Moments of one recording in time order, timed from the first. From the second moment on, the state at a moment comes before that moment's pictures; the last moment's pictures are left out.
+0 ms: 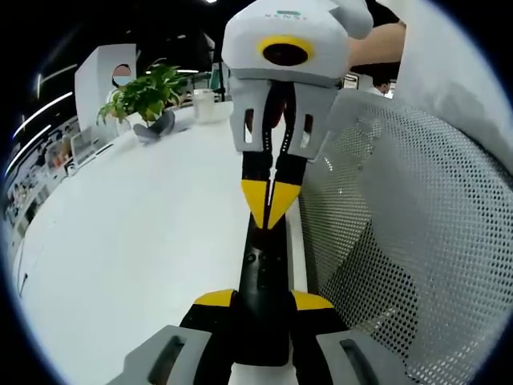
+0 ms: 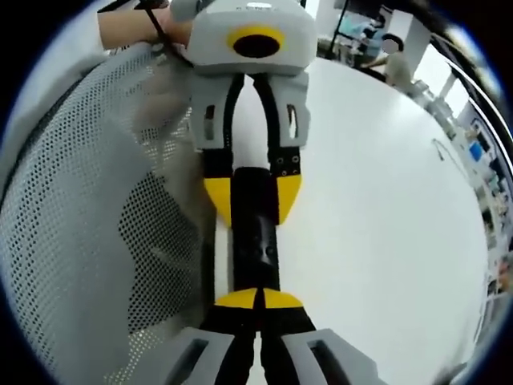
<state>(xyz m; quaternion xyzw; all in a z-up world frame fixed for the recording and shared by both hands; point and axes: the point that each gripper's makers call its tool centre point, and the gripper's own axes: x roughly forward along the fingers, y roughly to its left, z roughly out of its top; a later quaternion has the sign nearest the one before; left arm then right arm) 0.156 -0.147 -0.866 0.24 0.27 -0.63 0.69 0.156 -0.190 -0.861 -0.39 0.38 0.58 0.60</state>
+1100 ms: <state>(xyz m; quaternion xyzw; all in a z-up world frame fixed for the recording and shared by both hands) 0.156 -0.147 -0.866 0.24 0.27 -0.63 0.69 0.156 -0.178 -0.862 -0.37 0.42 0.58 0.59</state>
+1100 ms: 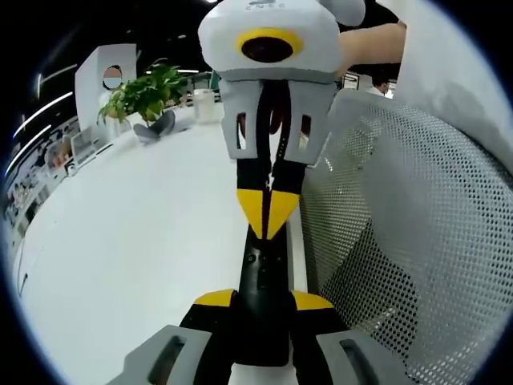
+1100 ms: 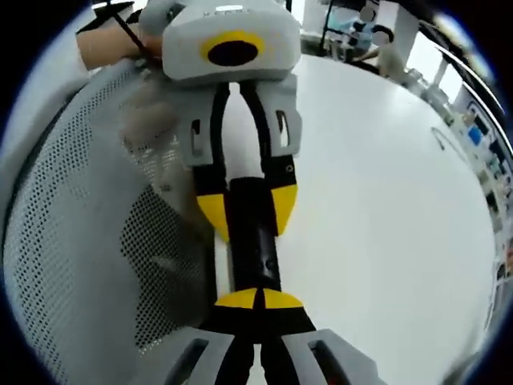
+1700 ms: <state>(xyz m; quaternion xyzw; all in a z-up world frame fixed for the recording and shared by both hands) 0.156 -0.147 -0.866 0.24 0.27 -0.63 0.69 0.155 -0.175 -0.857 -0.30 0.33 0.59 0.67</state>
